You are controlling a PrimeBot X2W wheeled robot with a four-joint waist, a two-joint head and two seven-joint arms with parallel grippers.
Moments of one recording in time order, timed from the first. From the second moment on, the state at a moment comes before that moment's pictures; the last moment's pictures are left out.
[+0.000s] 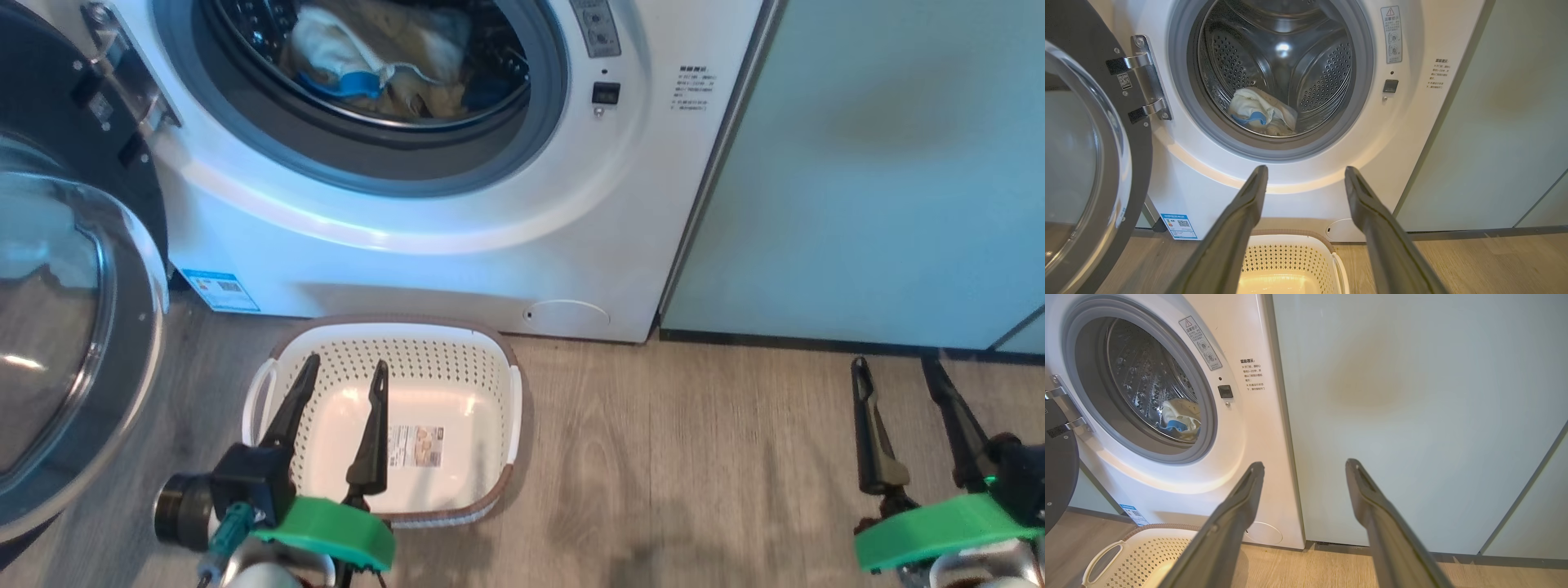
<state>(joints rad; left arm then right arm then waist) -0.10 0.38 -0.50 -0.03 -0.48 0.25 -0.26 0.02 -0.04 0.04 0.00 0.15 0.13 -0.17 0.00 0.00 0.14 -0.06</state>
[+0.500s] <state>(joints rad) -0.05 0.37 -0.50 -0.02 -0.47 0.25 -0.26 0.10 -0.04 0.04 -0.03 0.15 0.13 -0.13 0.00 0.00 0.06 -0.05</state>
